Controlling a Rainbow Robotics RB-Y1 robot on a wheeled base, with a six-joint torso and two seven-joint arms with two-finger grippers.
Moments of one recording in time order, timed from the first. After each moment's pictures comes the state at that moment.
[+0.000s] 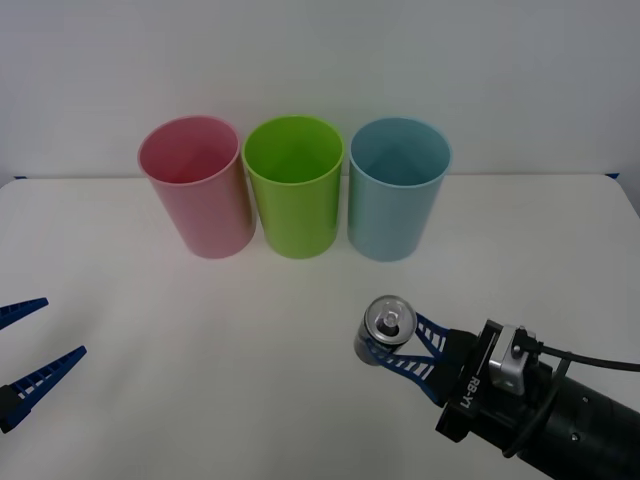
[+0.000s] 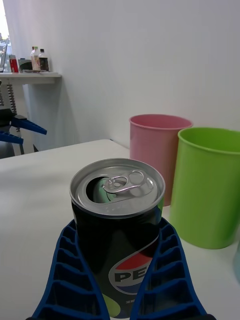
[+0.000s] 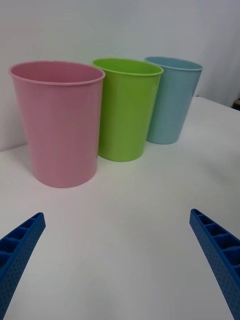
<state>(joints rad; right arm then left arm) 0.42 -0.45 0.11 -2.18 1.24 -0.78 0.07 0.37 0.60 0.47 -1.60 -0.99 -1.21 0.00</state>
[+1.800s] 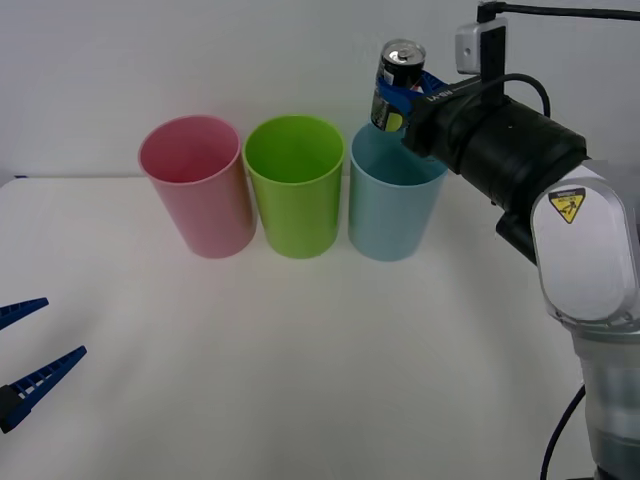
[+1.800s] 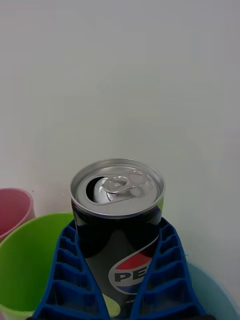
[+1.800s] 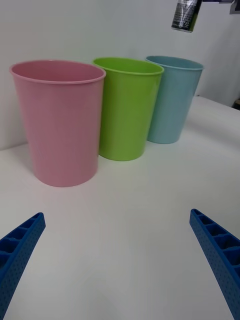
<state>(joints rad) -0.43 -0.18 -0.03 -1.92 2.45 -0.74 -1.17 0.37 0.60 0.47 -1.60 -0.99 -1.21 0.00</state>
